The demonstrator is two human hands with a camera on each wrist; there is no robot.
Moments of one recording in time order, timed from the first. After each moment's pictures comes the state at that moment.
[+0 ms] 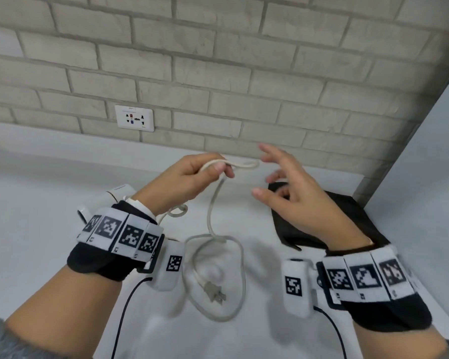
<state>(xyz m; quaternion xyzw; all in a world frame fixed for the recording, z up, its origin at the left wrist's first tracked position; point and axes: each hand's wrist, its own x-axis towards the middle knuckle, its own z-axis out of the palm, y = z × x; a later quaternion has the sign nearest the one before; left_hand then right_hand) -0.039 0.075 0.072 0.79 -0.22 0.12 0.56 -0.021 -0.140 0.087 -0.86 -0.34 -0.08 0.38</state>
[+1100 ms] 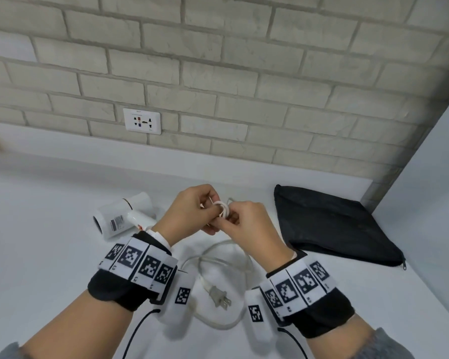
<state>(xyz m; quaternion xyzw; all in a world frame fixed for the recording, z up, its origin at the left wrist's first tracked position) -0.034 0.068 0.020 0.81 -0.02 0.11 0.58 -0.017 -0.072 0.025 -0.89 -0.29 -0.07 0.35</state>
